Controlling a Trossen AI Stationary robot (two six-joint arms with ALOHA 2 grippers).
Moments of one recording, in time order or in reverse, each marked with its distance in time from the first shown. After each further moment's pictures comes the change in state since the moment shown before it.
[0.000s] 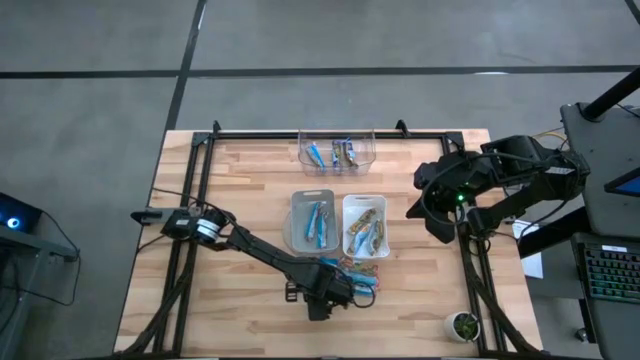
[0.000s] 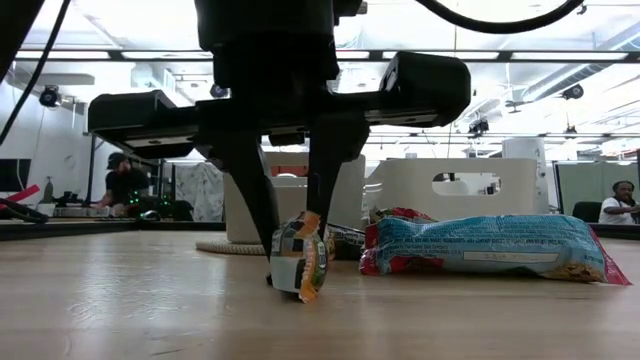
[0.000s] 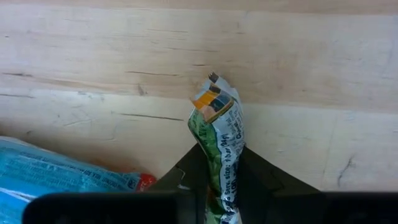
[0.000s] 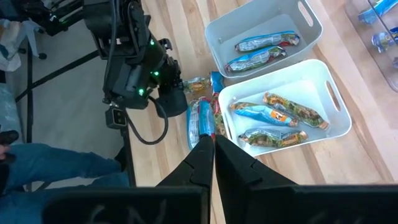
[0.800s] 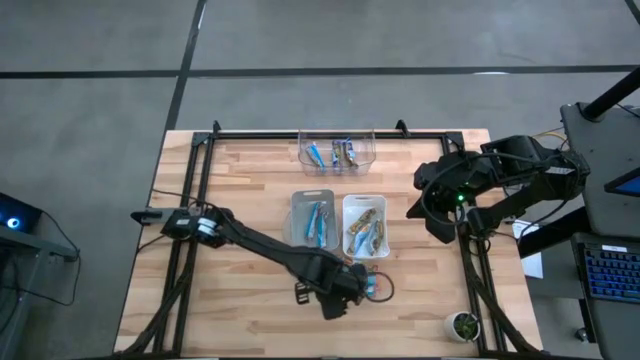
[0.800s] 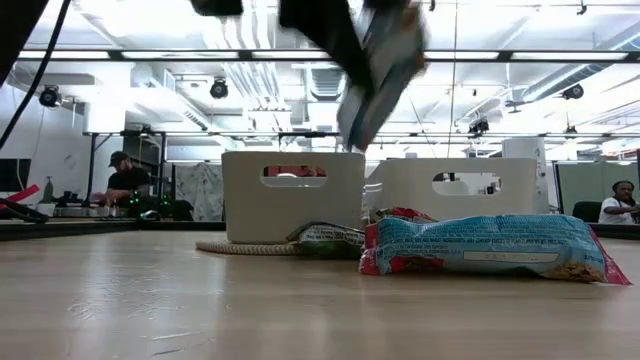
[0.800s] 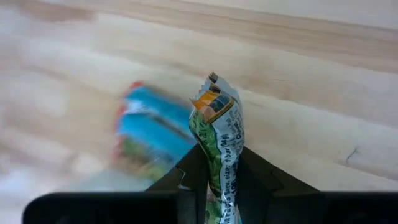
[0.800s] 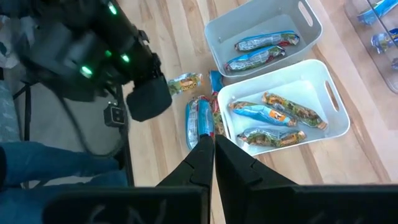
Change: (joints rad) left arm 0.021 -0.001 0.364 -0.217 -0.050 -0.146; right arm 0.000 0.000 0.000 -0.005 0.000 -0.012
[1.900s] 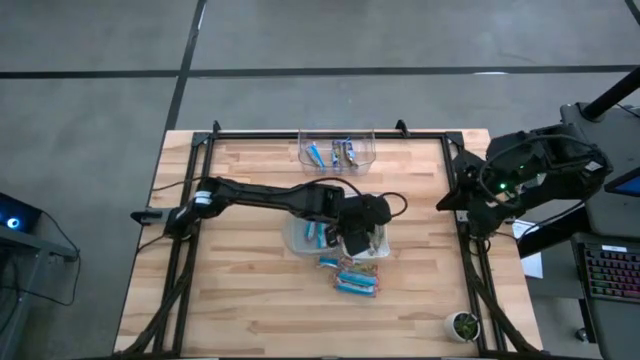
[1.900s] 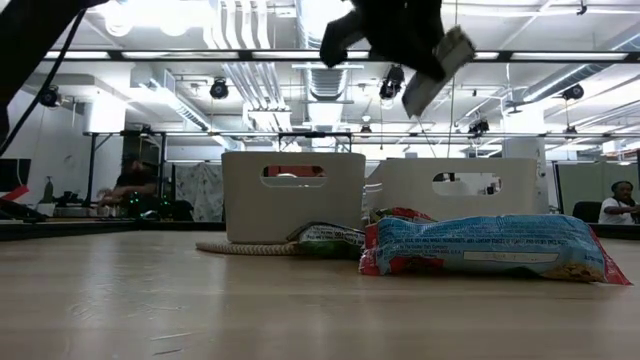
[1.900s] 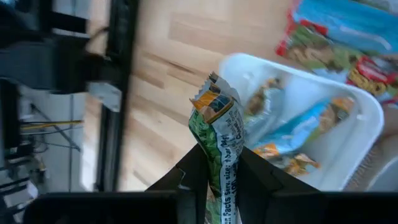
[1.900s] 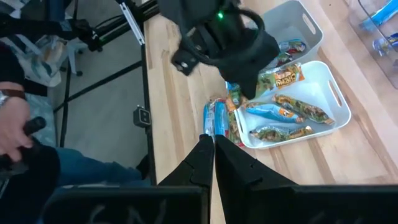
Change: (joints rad) left arm 0.281 -0.111 -0.072 0.313 -0.055 0.277; right arm 0.000 -0.186 0.000 -0.046 -0.037 0.031
